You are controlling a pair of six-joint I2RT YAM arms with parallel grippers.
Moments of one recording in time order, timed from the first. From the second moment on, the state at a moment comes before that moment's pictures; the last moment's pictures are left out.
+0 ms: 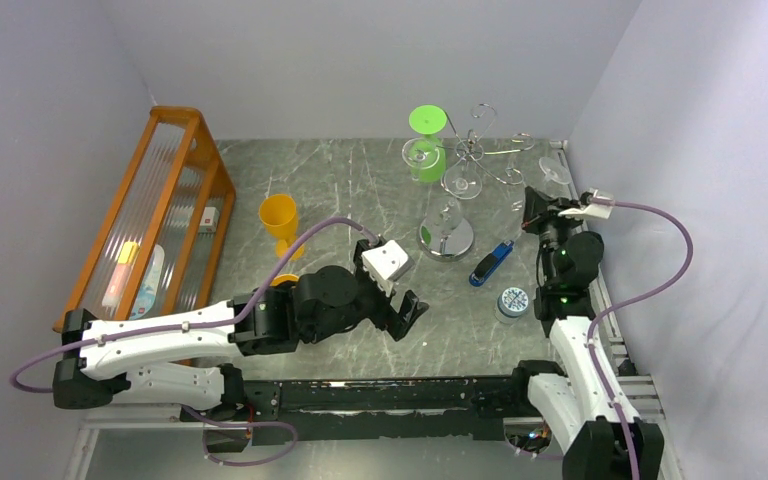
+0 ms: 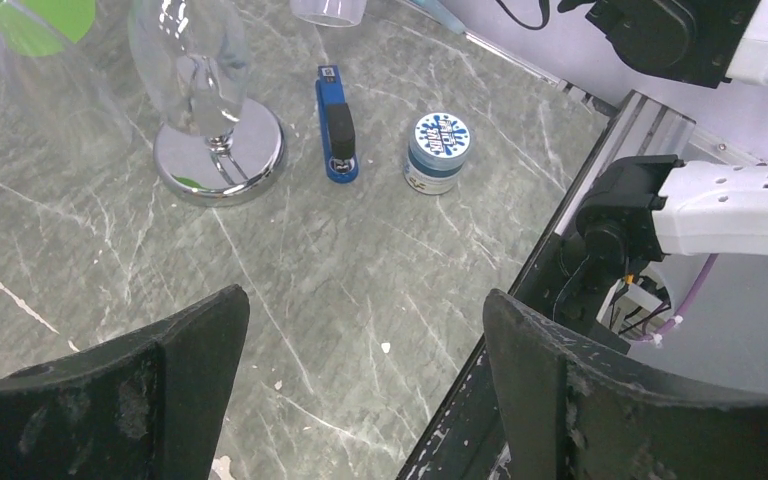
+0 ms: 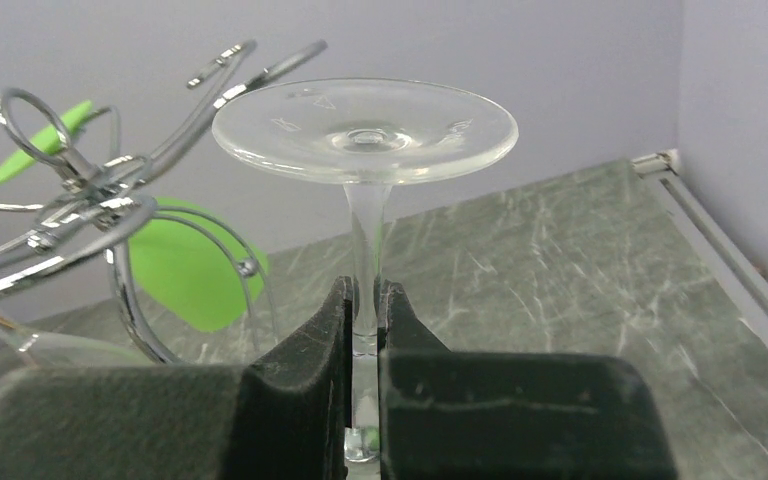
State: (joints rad) left arm -1.39 1.12 1.06 -0.20 -0.39 -0.21; right arm -0.03 0.81 0.46 0.51 0.01 0.33
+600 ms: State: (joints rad) left arm -1.39 1.12 1.07 -0.23 -0.40 -0.19; right arm -0.09 0.94 0.53 0.66 -0.38 0.34
